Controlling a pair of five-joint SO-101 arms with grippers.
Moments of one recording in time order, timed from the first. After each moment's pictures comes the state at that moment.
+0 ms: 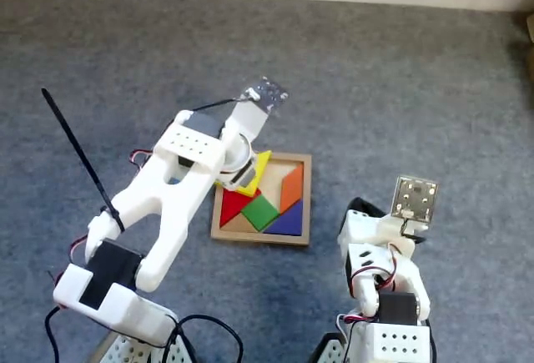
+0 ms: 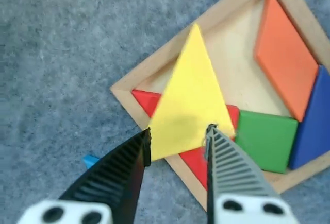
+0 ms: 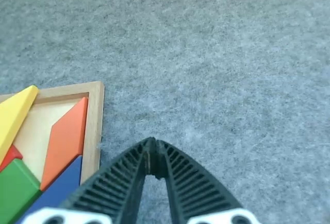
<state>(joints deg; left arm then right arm) 14.4 2.7 20.2 61.1 -13.9 -2.4 -98.6 96.1 45.9 -6.7</state>
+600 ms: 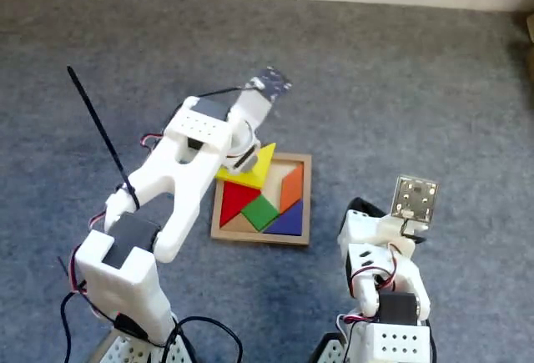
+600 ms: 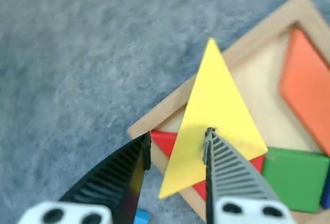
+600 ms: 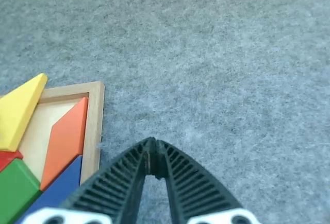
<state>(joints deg) 15.6 16.3 8.7 60.5 -19.9 -2.4 -98.6 96.1 45.9 -6.7</state>
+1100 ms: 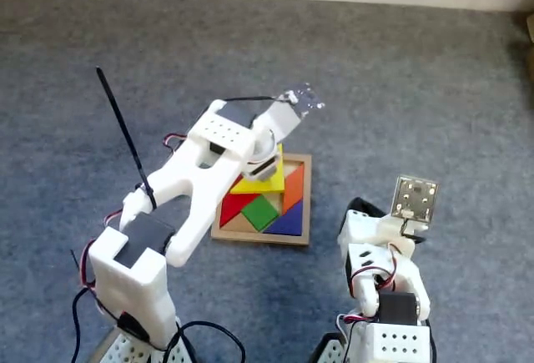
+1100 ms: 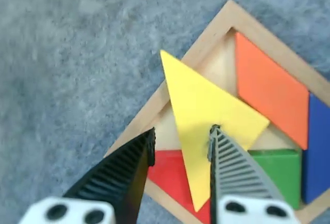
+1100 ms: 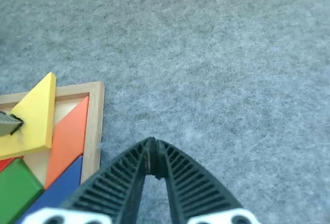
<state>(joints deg) 20.5 17.2 5.8 61.3 -24.2 -2.4 -98.6 96.1 45.9 -6.7</state>
